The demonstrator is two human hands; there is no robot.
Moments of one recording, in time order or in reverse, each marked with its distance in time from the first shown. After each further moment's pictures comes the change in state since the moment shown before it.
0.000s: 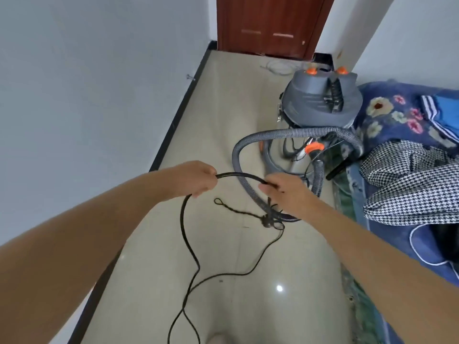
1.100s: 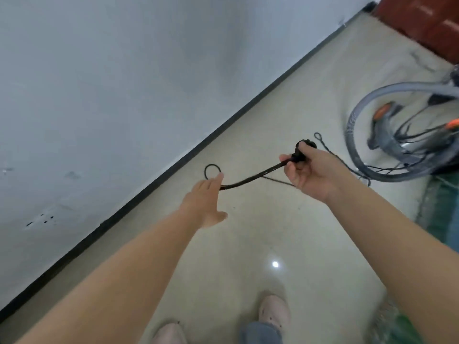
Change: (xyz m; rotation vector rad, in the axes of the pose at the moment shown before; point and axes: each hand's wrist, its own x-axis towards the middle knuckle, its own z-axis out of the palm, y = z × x) left_hand -0.383 -0.408 0.339 -0.002 0.281 -0.387; right_hand -0.282 -0.244 0.374 1.228 -0.186 0.630
